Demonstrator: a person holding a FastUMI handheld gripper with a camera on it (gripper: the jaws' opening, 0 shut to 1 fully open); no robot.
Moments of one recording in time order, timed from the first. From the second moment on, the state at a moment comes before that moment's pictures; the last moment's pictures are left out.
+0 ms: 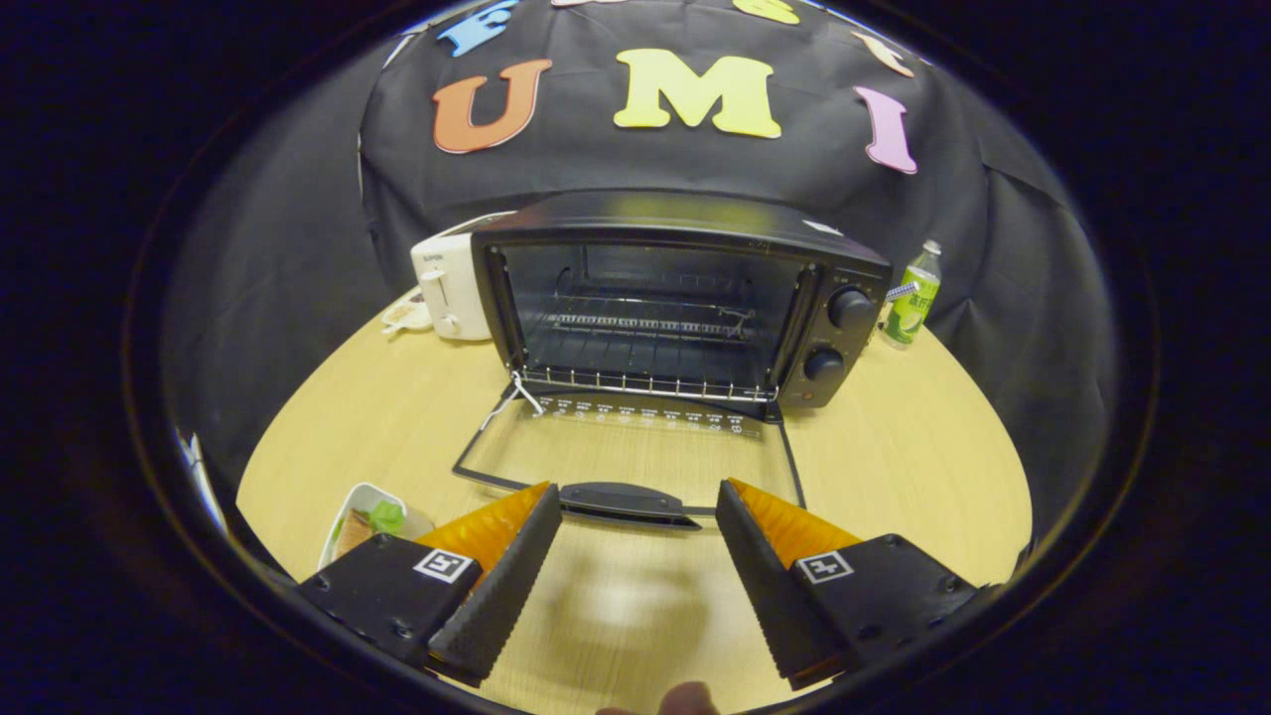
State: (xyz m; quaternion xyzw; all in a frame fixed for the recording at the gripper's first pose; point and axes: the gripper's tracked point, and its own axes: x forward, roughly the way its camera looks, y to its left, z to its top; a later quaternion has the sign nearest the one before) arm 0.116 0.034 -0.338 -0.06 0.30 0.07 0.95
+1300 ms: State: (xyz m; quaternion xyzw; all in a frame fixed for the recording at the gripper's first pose) arm 0.004 0.165 -0.367 0.22 0.60 0.27 0.72
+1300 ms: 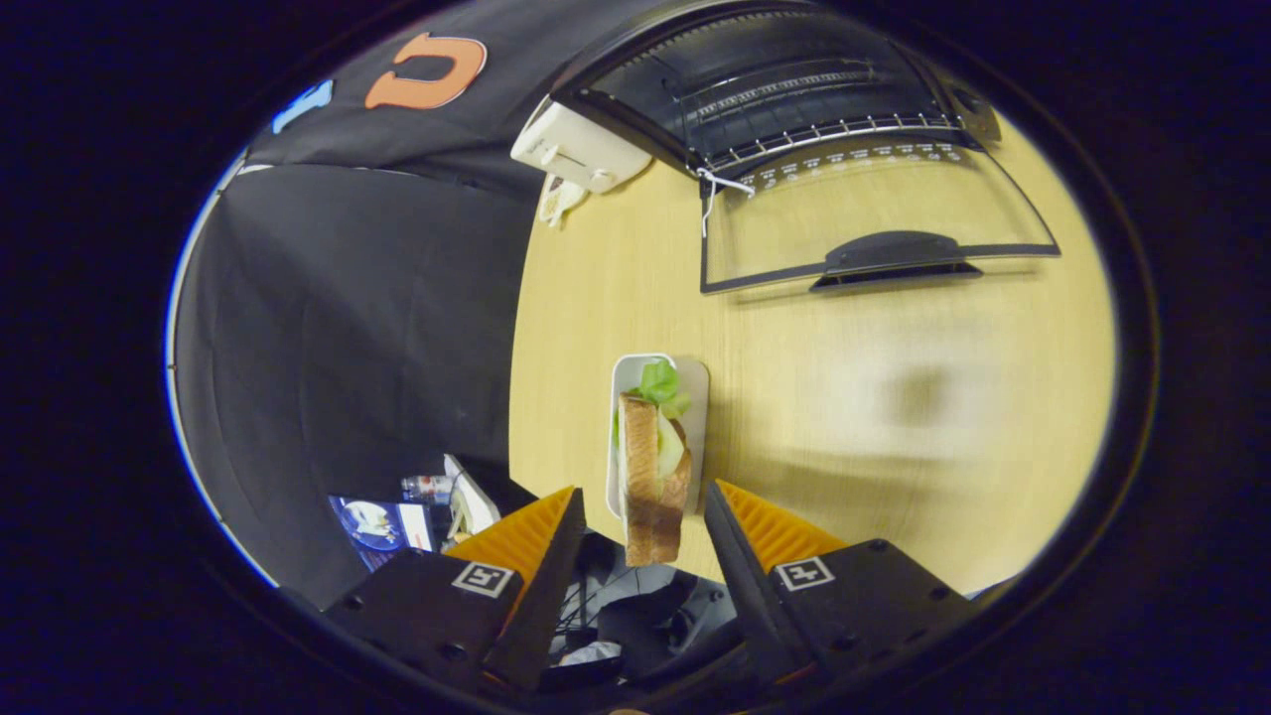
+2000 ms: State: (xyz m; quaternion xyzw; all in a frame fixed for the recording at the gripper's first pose) arm 0.002 0.169 -0.344 0.26 0.60 0.28 0.70
